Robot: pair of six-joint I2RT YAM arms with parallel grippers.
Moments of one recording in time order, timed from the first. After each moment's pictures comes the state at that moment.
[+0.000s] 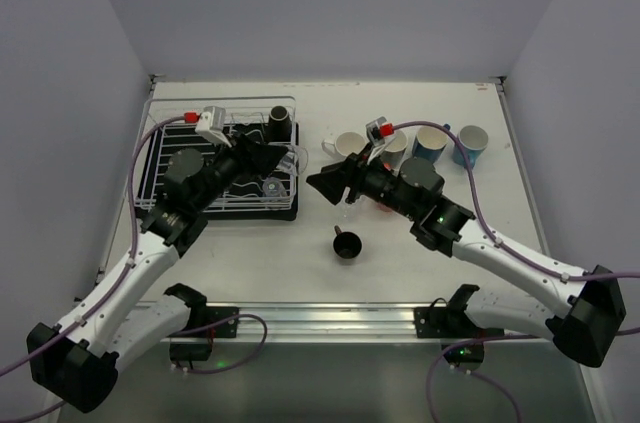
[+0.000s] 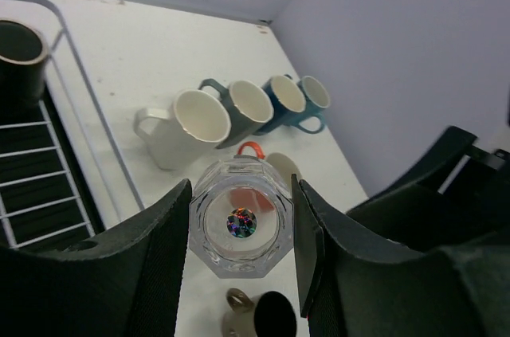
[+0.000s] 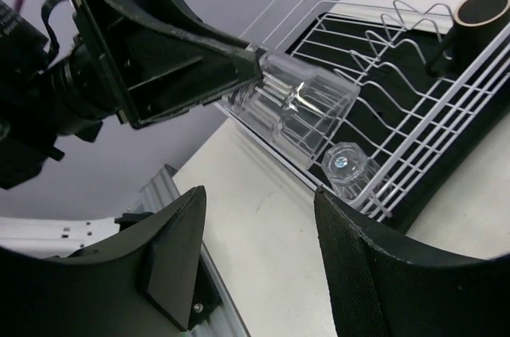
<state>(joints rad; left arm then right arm) -0.44 0.91 0.77 0.08 0.18 -0.63 0.85 1.07 0.81 0.24 -0.13 0.57</state>
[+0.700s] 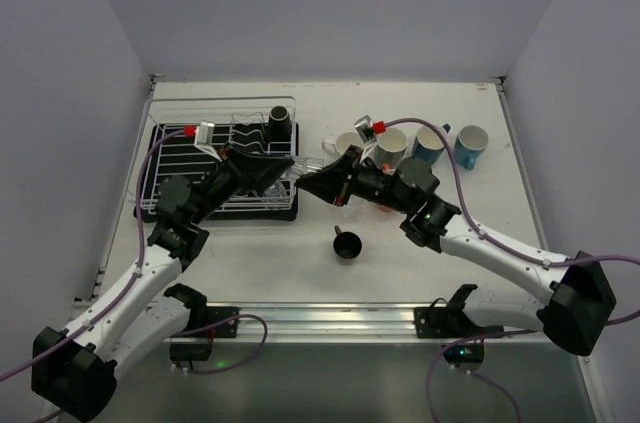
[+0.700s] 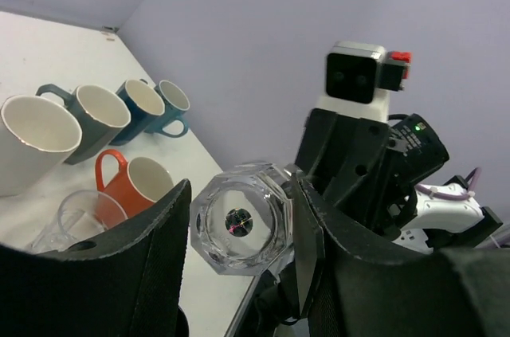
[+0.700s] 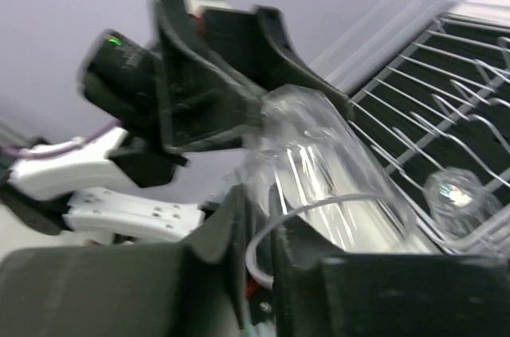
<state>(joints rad) -0.44 0.82 0.54 0.56 0.45 -0.97 0.83 1.17 0.80 0.48 -0.37 0.72</state>
